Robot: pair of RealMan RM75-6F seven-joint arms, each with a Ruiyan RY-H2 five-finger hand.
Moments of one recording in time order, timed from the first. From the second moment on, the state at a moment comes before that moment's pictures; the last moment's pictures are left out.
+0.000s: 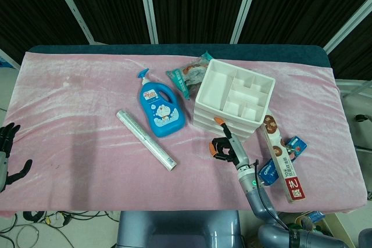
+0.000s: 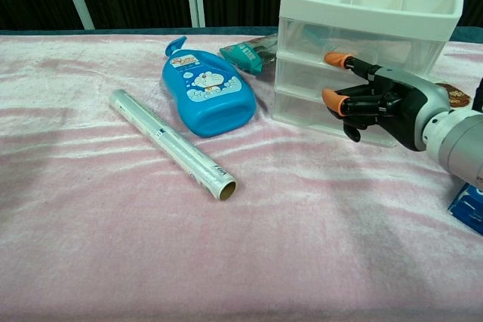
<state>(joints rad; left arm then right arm) -0.08 -1.11 -0.08 -1.66 1.42 1.49 0.04 0.46 -1.68 0.31 -1.63 -1.13 1.00 0.52</state>
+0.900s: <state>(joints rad) -0.07 -1.11 -0.08 -1.66 1.43 1.50 0.05 0.46 -1.66 0.31 -1.64 -1.14 0.98 0.54</state>
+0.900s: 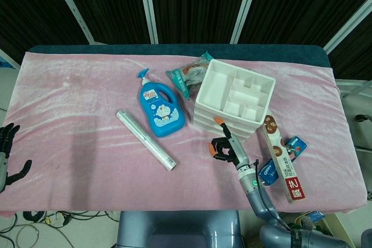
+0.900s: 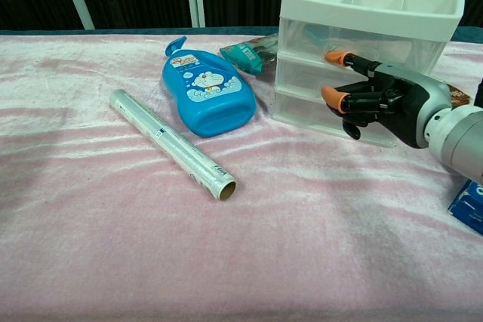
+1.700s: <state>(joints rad) -0.07 -1.11 -0.08 -1.66 1.43 1.50 0.05 0.47 -1.65 0.30 -1.65 -1.15 0.95 0.56</state>
